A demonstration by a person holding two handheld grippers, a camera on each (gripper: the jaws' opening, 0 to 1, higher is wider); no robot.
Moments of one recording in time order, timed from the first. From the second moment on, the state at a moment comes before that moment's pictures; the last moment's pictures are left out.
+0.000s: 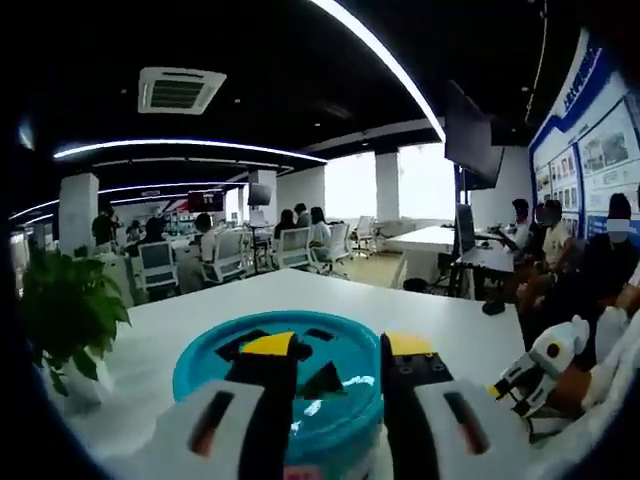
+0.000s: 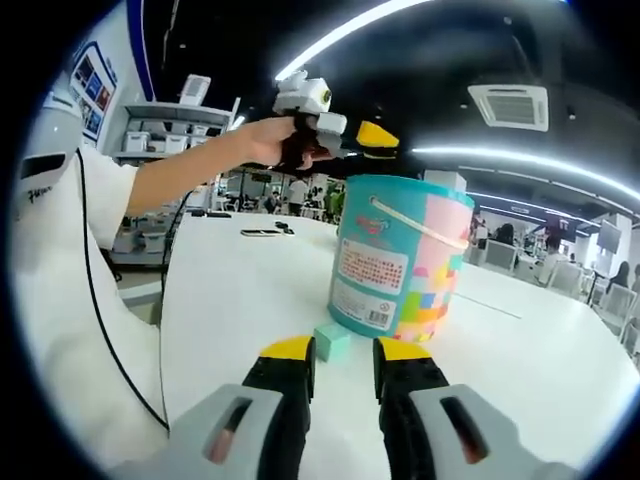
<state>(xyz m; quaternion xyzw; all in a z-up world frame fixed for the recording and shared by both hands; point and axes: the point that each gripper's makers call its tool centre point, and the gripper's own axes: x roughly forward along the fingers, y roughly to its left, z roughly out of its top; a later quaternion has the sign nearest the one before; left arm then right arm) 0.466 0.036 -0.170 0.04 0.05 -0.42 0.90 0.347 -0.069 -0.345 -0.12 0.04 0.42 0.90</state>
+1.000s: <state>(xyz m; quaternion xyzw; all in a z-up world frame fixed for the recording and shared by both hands) 0.373 0.041 -0.299 0.07 0.05 -0.49 0.87 0.336 -0.123 -0.297 -0.08 0.03 0.39 0.91</state>
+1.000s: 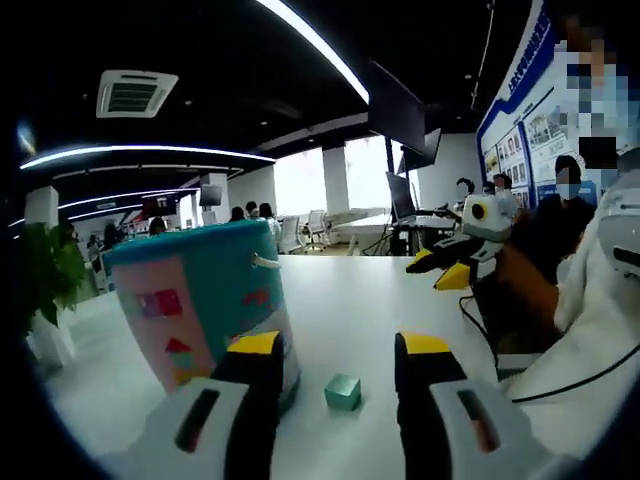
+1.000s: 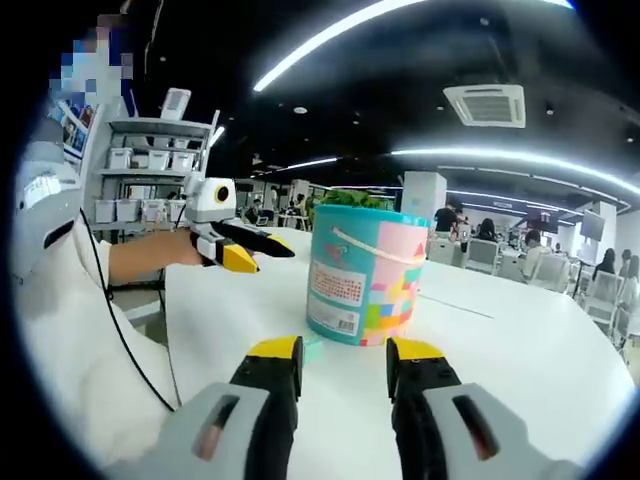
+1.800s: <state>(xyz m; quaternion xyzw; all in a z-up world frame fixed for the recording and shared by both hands) 0.390 0.002 -0.386 0.15 0.11 -0.51 0.84 0.324 -0.135 -0.281 -0.10 0.01 0.40 0.91</state>
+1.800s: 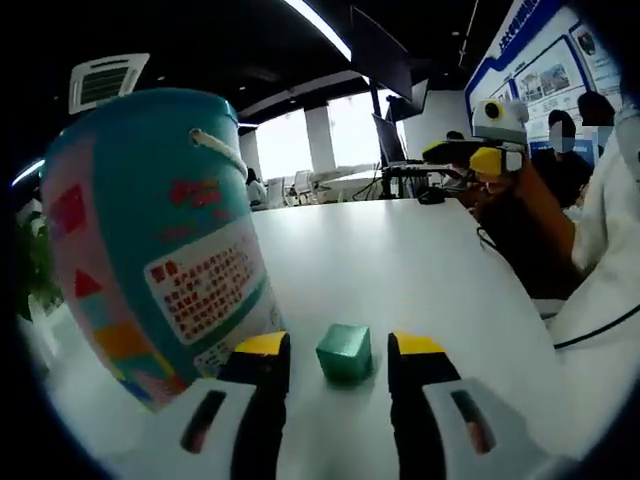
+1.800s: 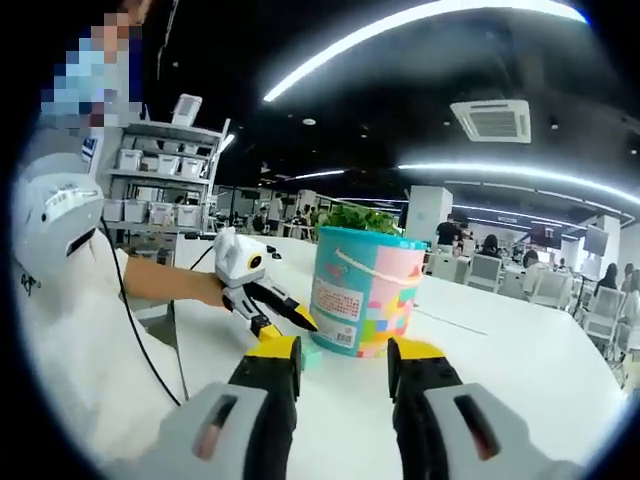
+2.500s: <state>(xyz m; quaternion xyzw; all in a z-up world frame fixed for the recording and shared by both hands) 0.394 -0.008 -0.402 0.13 0.13 -0.51 0.84 0.325 -0.140 -0.280 -0.10 0.00 0.39 0.92</state>
